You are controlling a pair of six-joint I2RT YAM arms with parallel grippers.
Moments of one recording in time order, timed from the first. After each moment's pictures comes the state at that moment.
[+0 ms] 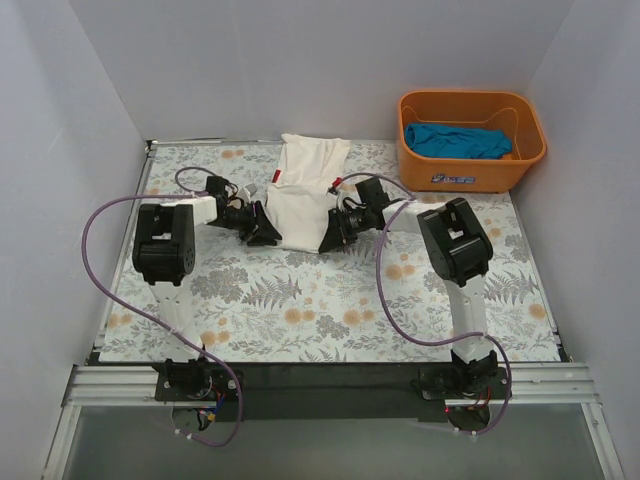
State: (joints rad) left arm -0.06 2.12 1.33 -0.42 0.89 -0.33; right arm 0.49 2.21 1.39 -0.06 -0.94 0.23
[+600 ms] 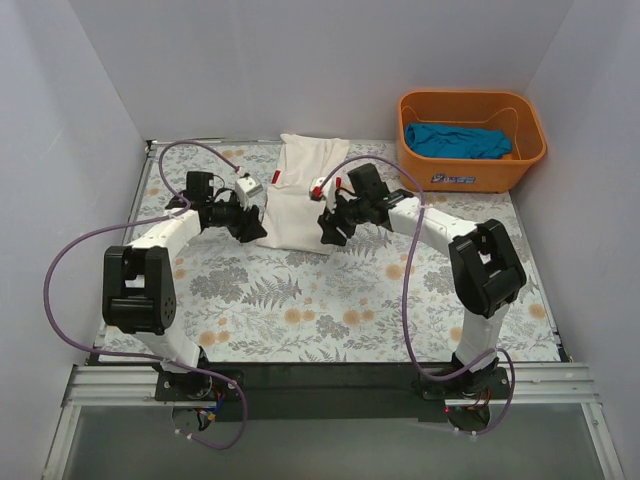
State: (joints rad) left arm -0.06 1.66 1.11 -0.36 0.84 0.49; right arm 0.55 1.85 1.34 -0.29 -0.63 -0.45
